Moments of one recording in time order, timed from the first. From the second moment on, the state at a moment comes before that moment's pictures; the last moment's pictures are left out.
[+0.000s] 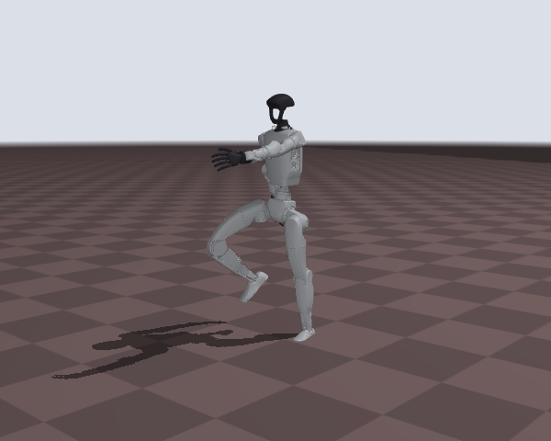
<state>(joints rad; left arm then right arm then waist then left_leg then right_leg) -1.31 0.41 -0.26 1.44 -0.13 -0.15 -0.05 0.25 -0.19 0.18 1.70 0.23 -0.06 0.24 -0.25 0.04 0.18 0.27 0.13 0.15 -0.09 -0.21 -0.04 -0.87 -0.37 -0.20 1.88 -0.12 -0.03</state>
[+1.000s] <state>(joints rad) -0.24 0.17 -0.24 1.66 -0.34 -0.25 -0.13 -0.78 -0.25 0.07 1.54 0.53 -0.24 -0.11 0.16 -0.03 0.13 0.26 0.06 0.37 0.10 -0.33 0.02 0.01 -0.07 0.04 0.41 -0.17 0.08</state>
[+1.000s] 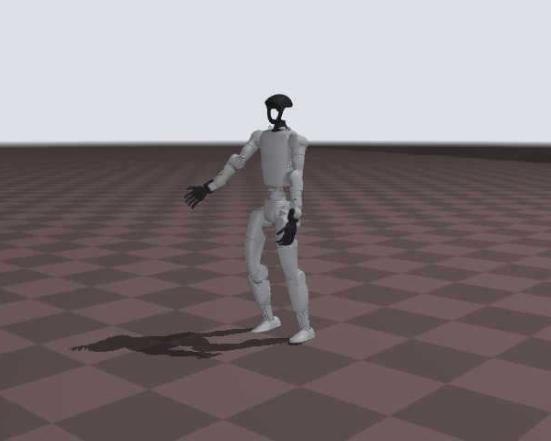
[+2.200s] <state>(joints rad) -0.14 0.18 -0.27 1.64 -0.38 -0.28 -0.17 -0.92 -0.33 0.09 1.54 0.60 -0.28 -0.12 0.24 -0.07 0.14 0.28 0.02 0.41 0.10 -0.29 0.03 0.12 -0.10 0.06 0.16 -0.12 0.10</state>
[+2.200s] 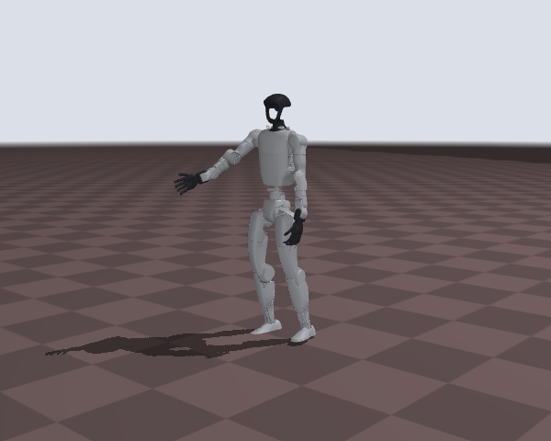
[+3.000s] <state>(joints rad) 0.26 0.18 -0.25 1.67 -0.40 -0.23 -0.39 -1.08 -0.35 0.01 1.53 0.76 -0.28 -0.18 0.26 -0.14 0.14 -0.69 0.17 0.18 1.61 -0.34 -0.02 0.18 -0.19 0.03 -0.09 -0.07 0.10</state>
